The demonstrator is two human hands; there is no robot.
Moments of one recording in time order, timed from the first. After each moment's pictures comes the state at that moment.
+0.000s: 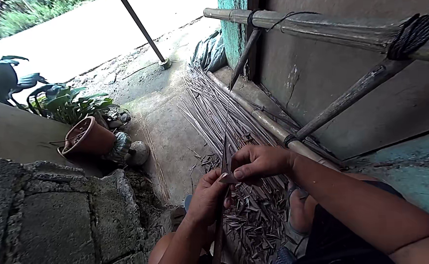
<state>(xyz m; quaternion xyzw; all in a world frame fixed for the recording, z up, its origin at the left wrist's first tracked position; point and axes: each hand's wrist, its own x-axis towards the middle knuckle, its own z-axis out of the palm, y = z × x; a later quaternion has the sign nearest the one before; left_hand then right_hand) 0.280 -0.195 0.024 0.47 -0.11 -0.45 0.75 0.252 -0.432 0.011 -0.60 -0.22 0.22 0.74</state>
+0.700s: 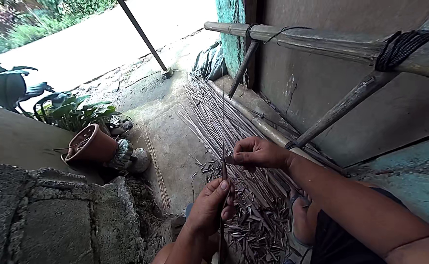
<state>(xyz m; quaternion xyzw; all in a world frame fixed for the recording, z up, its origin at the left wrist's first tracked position) 0.283 -0.190 0.027 0.39 -0.11 -0.52 0.75 0.264 -0.446 -0.001 -0.63 -0.15 0.07 0.76</state>
